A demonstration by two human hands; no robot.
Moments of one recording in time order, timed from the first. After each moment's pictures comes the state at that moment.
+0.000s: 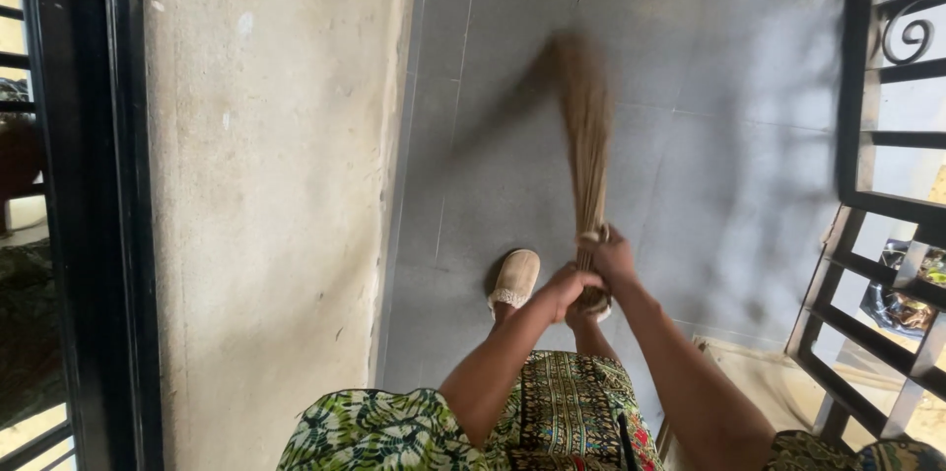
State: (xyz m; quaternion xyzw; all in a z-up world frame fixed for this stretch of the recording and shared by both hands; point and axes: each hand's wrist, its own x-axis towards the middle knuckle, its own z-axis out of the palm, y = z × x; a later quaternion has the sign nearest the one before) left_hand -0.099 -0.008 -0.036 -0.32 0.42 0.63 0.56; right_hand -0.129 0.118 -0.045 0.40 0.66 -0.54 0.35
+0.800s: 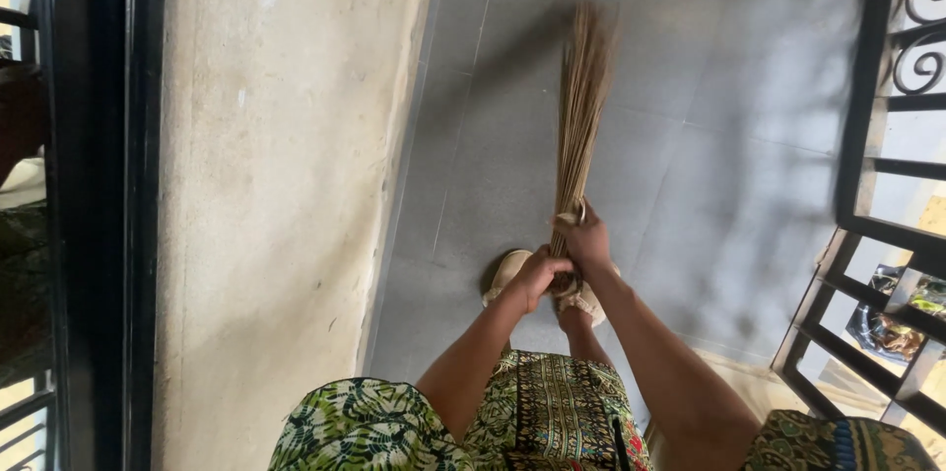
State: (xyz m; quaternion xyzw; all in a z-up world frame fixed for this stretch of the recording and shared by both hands) left_hand -0.135 -0.068 -0.014 -0.31 0.49 0.63 0.51; right_hand -0.180 0.057 -0.035 0.33 0.73 -0.51 0.32
